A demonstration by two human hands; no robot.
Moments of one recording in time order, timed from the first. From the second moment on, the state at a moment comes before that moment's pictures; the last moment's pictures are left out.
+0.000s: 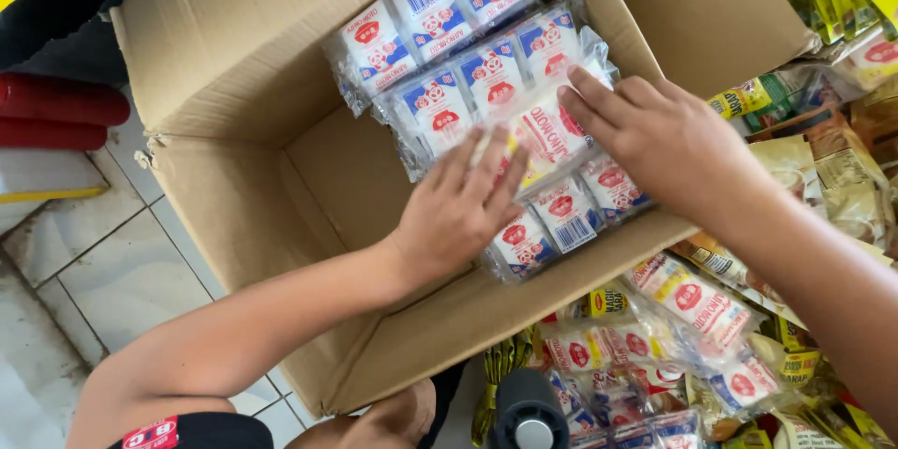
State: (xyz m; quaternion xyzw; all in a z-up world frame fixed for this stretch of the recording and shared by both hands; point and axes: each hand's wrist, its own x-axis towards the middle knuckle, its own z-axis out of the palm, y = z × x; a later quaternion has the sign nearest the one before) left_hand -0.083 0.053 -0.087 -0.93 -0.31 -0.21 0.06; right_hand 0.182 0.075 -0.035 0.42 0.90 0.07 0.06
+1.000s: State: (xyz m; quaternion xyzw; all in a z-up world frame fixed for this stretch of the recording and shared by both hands) left_hand -0.035 0.028 -0.012 -0.92 -0.25 -0.27 -0.12; right_hand 0.209 -0.040 -0.001 0.50 0.85 0.15 -0.10
